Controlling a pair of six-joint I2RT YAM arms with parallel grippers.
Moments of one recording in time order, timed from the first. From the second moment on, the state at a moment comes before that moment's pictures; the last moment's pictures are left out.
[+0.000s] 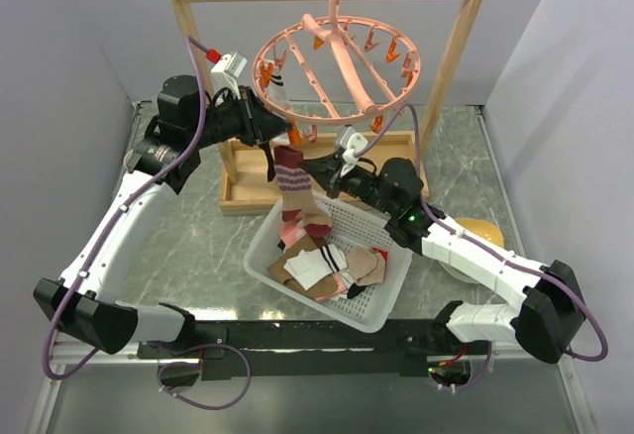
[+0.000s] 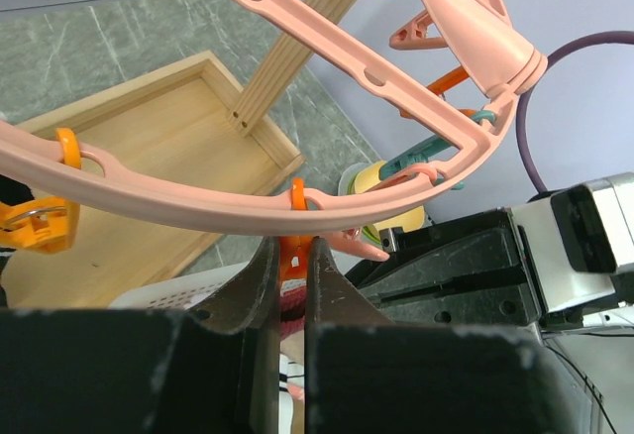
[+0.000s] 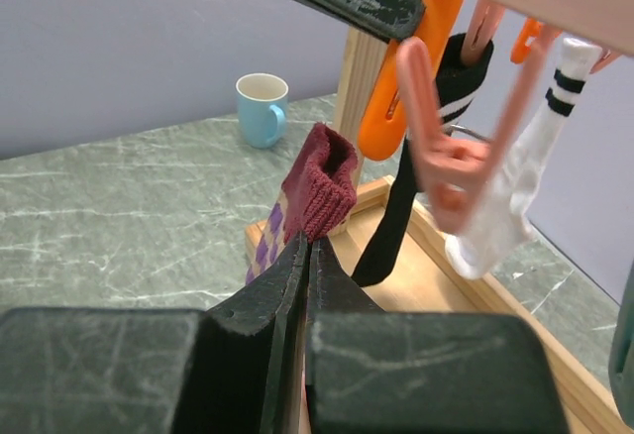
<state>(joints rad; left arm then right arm) -0.39 1.32 1.50 -0.33 0.59 -0.49 0.75 1.22 0.88 0.47 -0.30 -0.09</state>
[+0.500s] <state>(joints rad) -0.38 1.31 1.49 -0.33 0.60 -0.49 0.68 1.25 0.91 0.52 -0.34 0.00</state>
